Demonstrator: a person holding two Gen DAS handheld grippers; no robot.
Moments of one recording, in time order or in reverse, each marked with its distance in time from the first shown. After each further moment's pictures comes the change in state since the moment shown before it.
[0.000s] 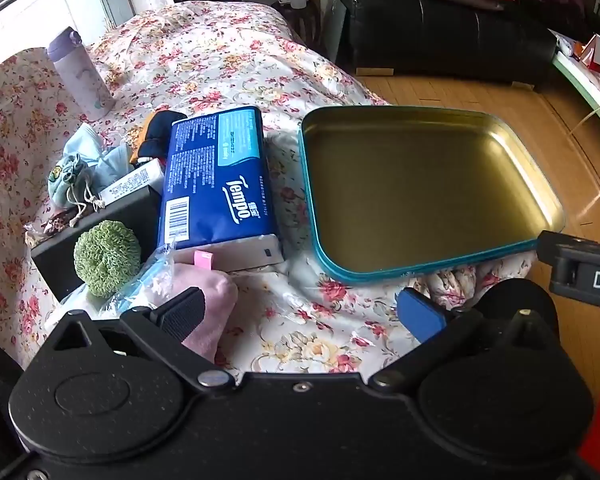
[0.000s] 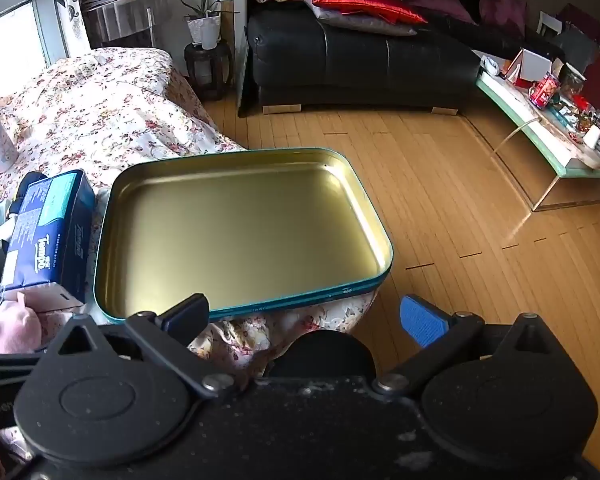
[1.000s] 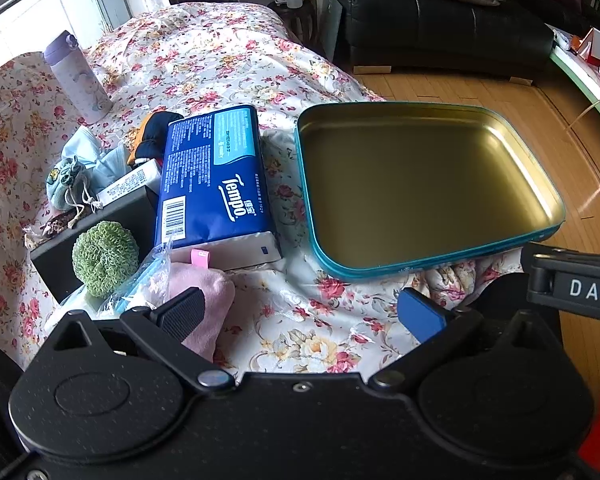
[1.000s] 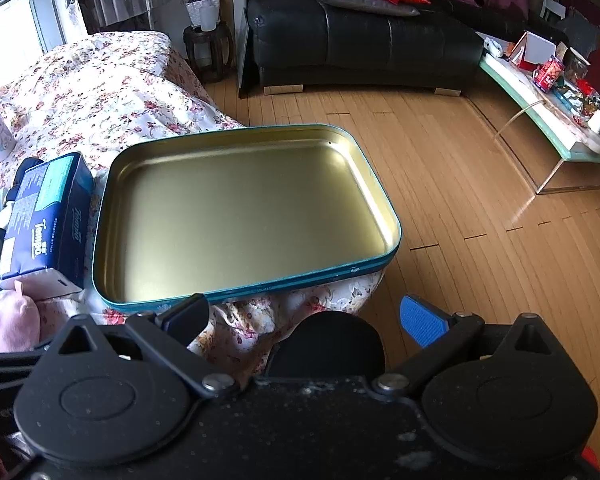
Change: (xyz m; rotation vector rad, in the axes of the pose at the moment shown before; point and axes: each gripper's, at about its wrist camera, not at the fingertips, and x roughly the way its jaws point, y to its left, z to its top) left arm -0.002 -0.002 -0.002 0.016 -0.008 -0.020; right arm 0.008 0.003 -0.002 -0.002 0.062 0.005
